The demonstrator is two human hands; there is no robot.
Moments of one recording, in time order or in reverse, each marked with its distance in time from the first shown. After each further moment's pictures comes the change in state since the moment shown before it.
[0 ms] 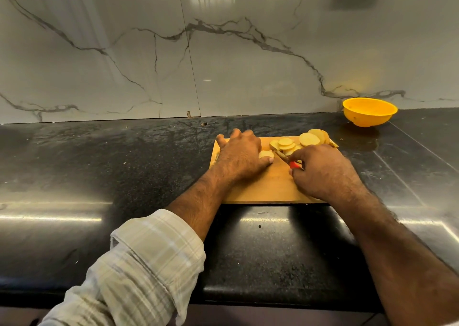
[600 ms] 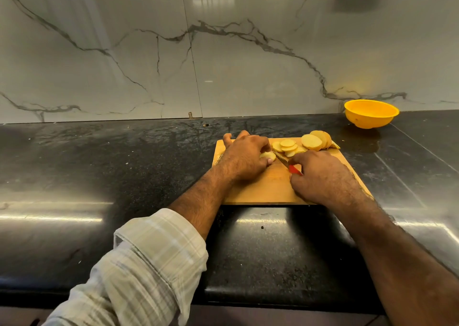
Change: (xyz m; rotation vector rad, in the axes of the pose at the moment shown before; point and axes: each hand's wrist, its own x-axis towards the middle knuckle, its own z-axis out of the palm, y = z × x) left_hand -0.001 -0.004 0.000 -0.154 0.024 0.094; right_hand -0.002 -0.005 0.005 0.042 -0.056 0.027
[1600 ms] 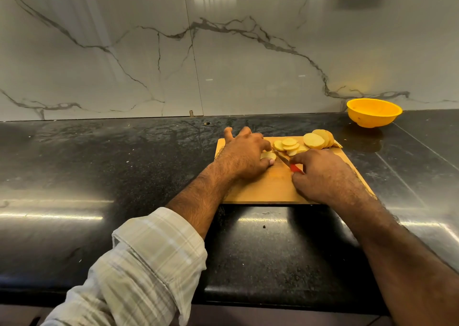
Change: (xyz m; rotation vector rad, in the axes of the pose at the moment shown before) left_hand 0.002 -0.003 -0.007 0.247 -0.104 0.048; right_hand 0.003 0.001 0.001 0.016 -0.002 -0.006
